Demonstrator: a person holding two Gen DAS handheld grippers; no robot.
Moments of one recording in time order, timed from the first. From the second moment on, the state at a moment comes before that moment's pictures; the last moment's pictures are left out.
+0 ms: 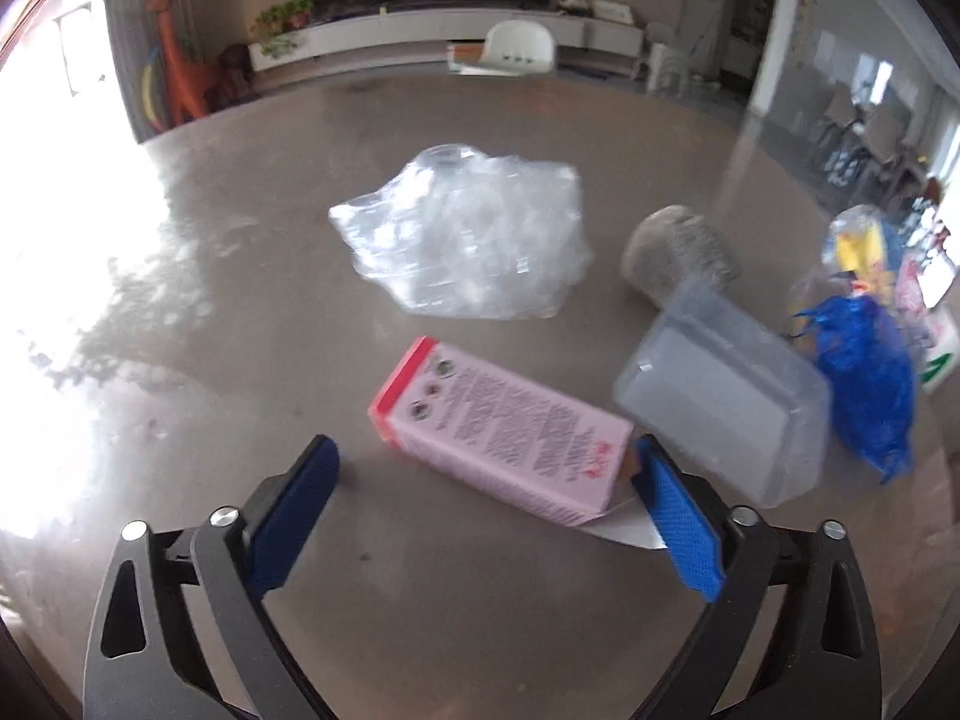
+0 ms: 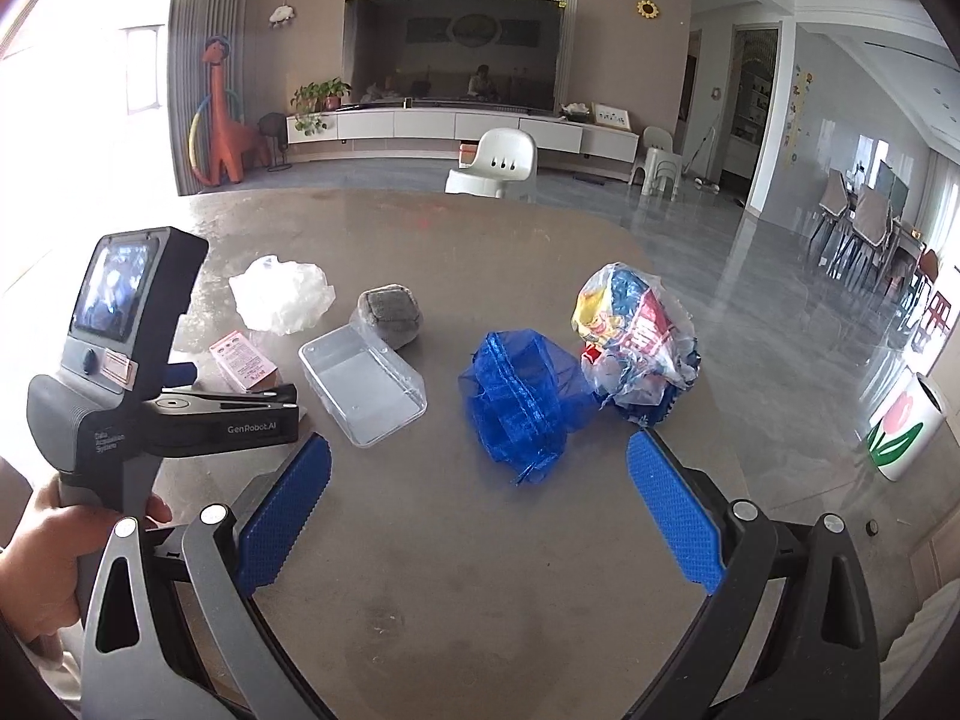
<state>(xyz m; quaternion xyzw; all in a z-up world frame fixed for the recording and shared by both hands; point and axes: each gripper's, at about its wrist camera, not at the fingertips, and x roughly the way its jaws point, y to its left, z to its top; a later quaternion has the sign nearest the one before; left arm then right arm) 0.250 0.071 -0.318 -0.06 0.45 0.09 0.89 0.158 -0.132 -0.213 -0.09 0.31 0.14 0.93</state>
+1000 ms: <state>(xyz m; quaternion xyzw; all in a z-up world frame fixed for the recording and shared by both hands) 0.211 0.073 -0.251 -0.02 0.36 0.03 0.93 0.249 -0.122 -0.263 -0.07 0.40 0.09 0.91</state>
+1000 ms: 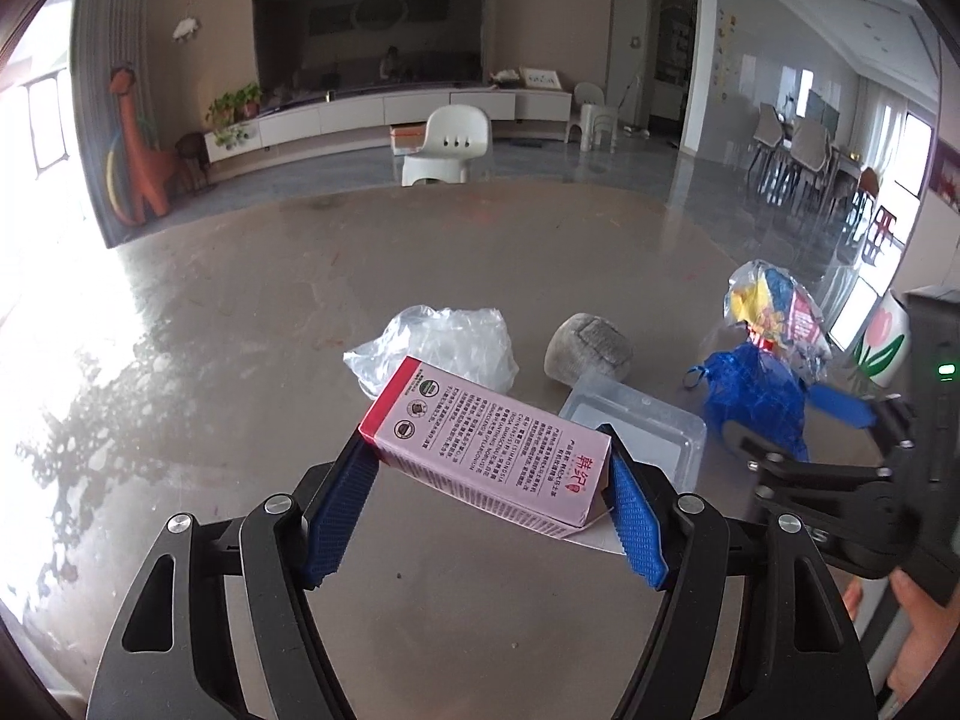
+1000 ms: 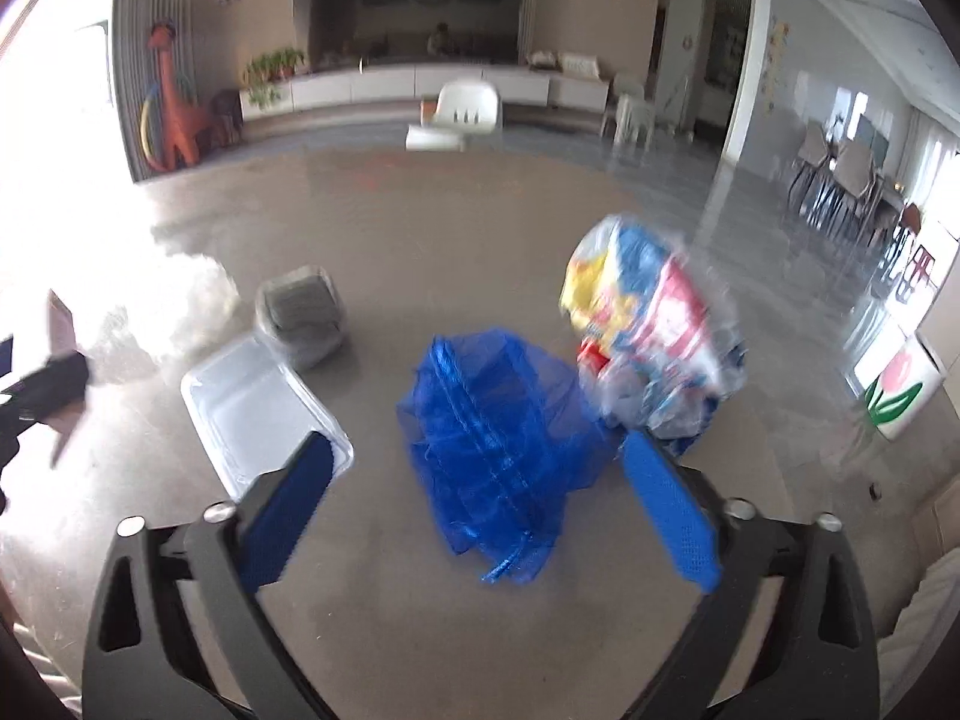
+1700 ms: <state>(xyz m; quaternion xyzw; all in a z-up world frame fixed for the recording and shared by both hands) 0.147 -0.007 -0.211 0.00 0.33 -0.07 0.94 0.083 -0.196 -0.142 -0.06 0.29 0.08 0.95</state>
